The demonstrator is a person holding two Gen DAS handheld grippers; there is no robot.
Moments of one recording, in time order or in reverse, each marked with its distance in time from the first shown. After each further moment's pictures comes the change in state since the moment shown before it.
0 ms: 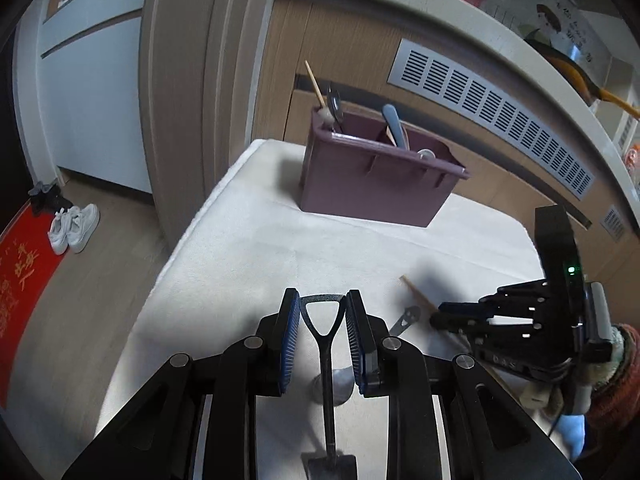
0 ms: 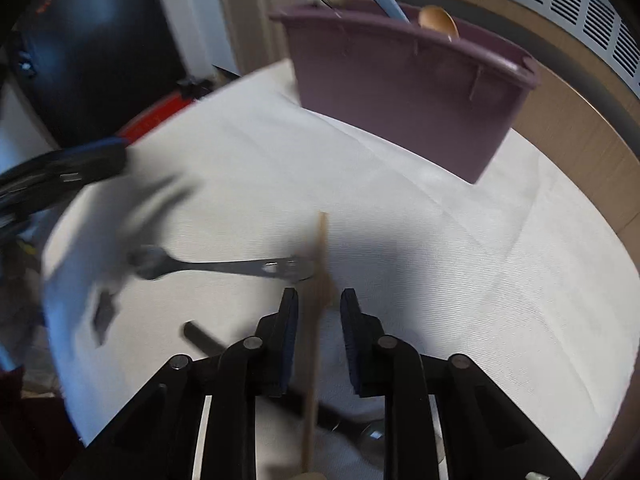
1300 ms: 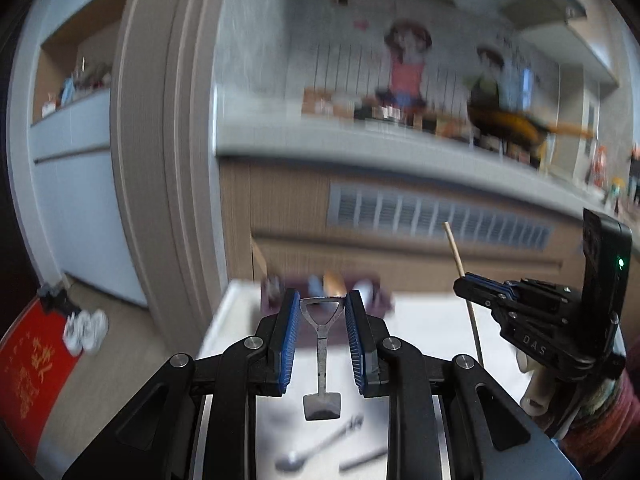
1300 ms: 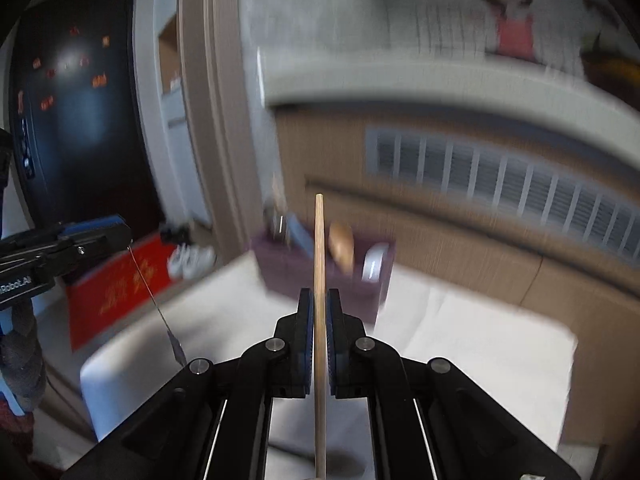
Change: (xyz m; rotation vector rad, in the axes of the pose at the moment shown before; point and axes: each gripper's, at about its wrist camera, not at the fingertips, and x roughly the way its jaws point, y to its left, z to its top) left arm -0.114 -0.087 0.110 0.161 -0.319 -0.016; right arm -0.194 -0.033 0.019 0.119 -0.654 -0.095
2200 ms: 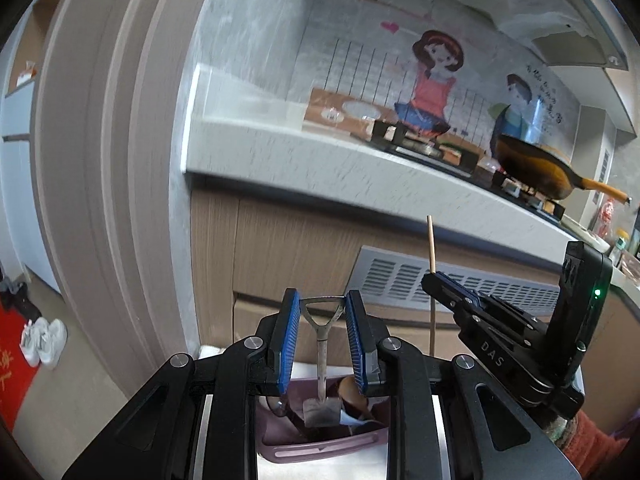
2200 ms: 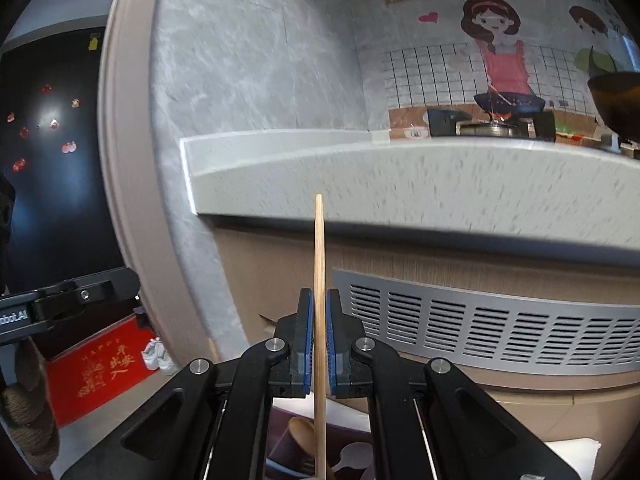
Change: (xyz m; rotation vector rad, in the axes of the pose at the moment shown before) left arm 0.163 0.068 0.061 -0.108 0.026 -0.091; right arm 0.148 -0.047 0.080 0.107 -0.144 -0.052
